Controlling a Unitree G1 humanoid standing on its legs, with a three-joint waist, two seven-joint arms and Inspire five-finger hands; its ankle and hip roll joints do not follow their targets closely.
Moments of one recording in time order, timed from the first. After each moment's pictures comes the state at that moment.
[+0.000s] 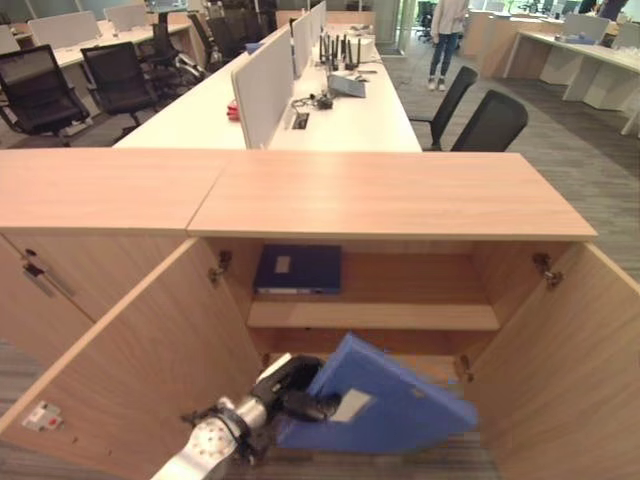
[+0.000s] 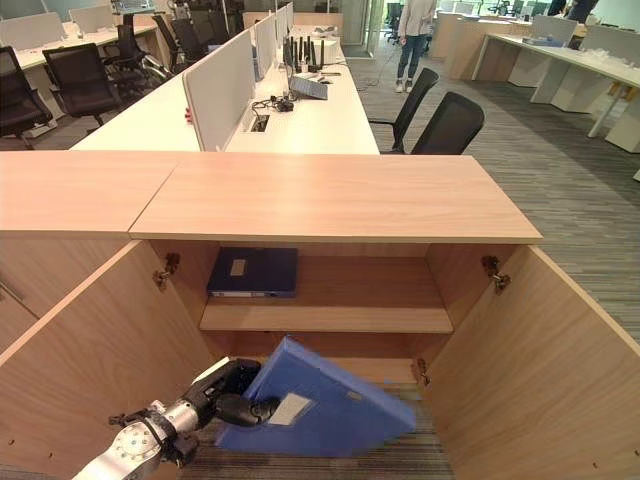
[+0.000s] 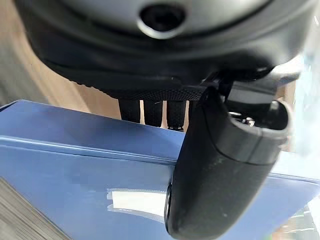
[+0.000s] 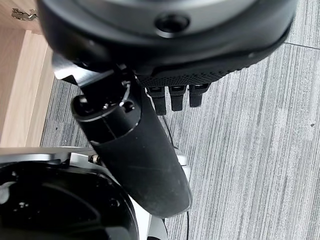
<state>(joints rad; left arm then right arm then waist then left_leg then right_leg) 0.18 0.61 -0.40 0.06 -0.15 0.08 -0.16 0.11 -0.21 0.27 1.31 0.08 0.03 0.06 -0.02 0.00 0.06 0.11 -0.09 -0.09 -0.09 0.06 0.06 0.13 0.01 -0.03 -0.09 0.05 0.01</state>
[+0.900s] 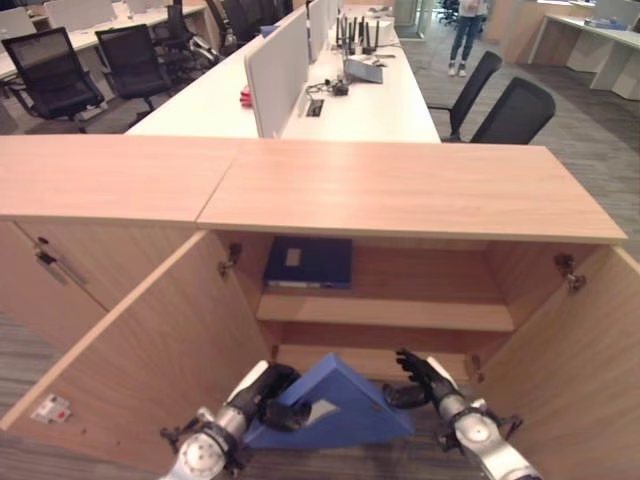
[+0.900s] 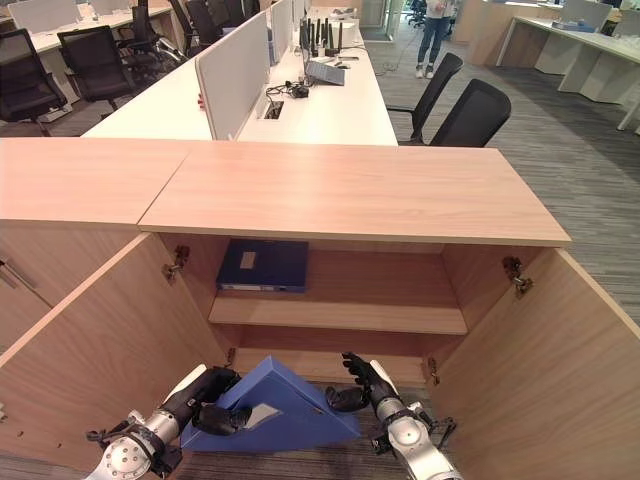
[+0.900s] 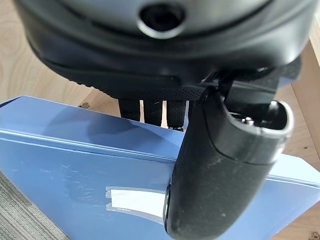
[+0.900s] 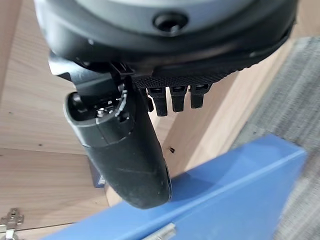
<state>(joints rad) 0.28 0.57 -0.31 0.04 0.00 0.05 -0.10 0.01 -0.34 0.38 0.50 0.07 0.00 0.01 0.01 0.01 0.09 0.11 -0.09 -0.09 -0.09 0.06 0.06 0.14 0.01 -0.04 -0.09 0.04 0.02</state>
